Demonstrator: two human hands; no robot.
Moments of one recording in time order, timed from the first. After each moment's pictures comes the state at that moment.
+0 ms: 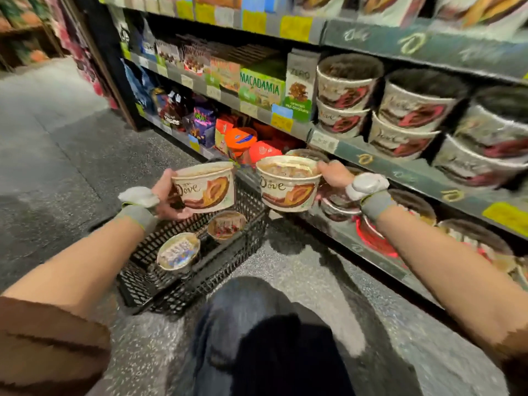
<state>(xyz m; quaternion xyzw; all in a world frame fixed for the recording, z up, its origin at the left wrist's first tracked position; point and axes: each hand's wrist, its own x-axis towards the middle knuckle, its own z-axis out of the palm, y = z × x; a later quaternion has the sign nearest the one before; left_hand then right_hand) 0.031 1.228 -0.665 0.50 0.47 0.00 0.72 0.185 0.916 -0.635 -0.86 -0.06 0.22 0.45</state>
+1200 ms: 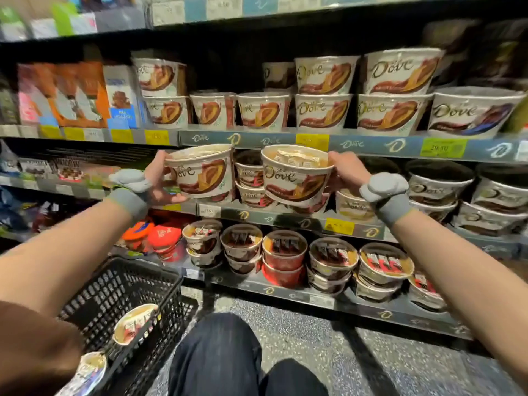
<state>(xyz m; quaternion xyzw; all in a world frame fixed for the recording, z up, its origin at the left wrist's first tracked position) 0.154 1.027 -0.489 0.65 0.17 -0.02 0.74 0.154 0.656 -0.490 -0.84 0.06 -0.08 0.53</state>
